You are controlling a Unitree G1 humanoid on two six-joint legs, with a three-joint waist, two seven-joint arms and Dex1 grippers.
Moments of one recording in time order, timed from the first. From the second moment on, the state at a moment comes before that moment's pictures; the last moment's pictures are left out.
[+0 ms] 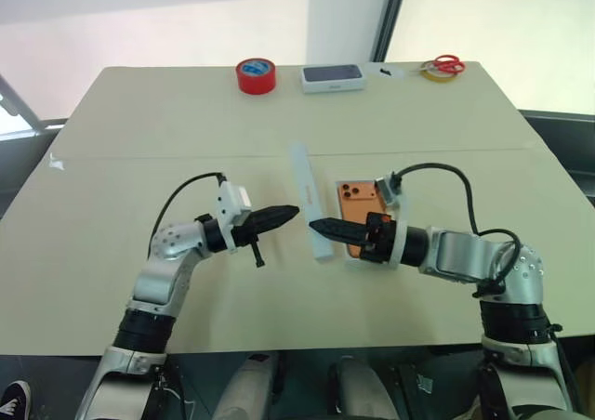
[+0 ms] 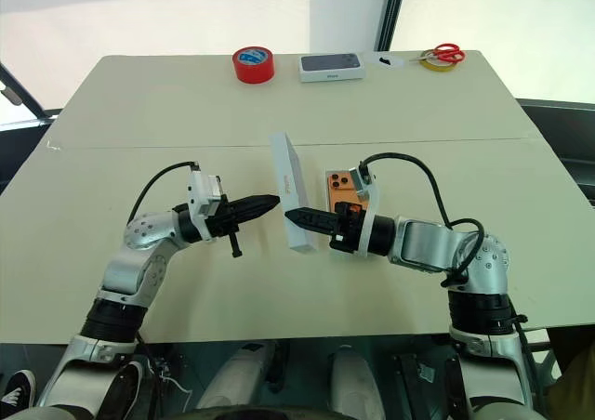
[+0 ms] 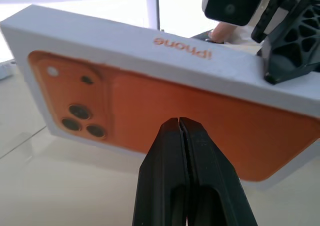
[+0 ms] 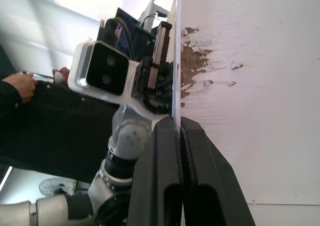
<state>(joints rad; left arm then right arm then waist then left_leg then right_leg) -0.35 0.36 -0.09 0.02 -0.36 0.05 -1.02 -0.42 -0.43 -0.12 -0.10 1.94 1.23 -0.24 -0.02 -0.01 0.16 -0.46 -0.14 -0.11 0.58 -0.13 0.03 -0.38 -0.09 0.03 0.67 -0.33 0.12</state>
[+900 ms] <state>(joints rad) -0.39 0.23 -0.18 0.13 -0.29 0.03 -0.98 -0.43 -0.61 -0.09 0.05 1.96 1.20 -0.27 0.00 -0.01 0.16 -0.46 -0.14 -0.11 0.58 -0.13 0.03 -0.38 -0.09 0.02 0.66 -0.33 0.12</state>
